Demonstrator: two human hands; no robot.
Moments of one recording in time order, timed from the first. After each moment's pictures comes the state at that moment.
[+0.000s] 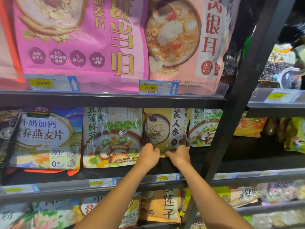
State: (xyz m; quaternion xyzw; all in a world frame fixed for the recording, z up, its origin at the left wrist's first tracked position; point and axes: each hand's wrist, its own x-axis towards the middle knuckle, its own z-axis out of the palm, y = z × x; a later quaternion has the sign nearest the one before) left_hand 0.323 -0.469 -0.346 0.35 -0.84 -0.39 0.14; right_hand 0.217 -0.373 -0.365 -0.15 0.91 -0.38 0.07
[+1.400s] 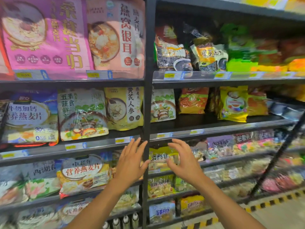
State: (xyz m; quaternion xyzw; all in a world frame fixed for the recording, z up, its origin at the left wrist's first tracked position) left_hand 0.450 -0.218 -0.370 0.15 -0.96 -0.07 0.20; right_hand 0.327 -0.004 -0.346 -0.43 0.84 -0.32 -0.10
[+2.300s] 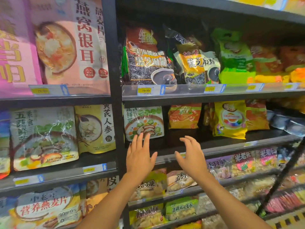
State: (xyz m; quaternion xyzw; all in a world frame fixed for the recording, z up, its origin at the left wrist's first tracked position) left_hand 0.239 -0.191 -0.330 0.22 -0.94 -0.09 0.24; right_hand 0.125 -0.007 -0.326 -0.29 0.89 -0.30 -0.16
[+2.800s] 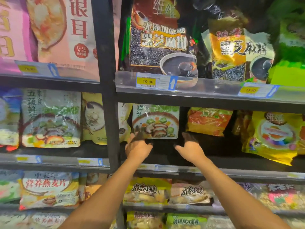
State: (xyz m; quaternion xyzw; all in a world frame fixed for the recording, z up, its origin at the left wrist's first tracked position) left_hand 0.142 -0.257 -0.350 0.46 -0.83 -0.27 0.16; right_hand -0.014 -0.097 -0.330 -0.34 0.91 -0.21 0.07
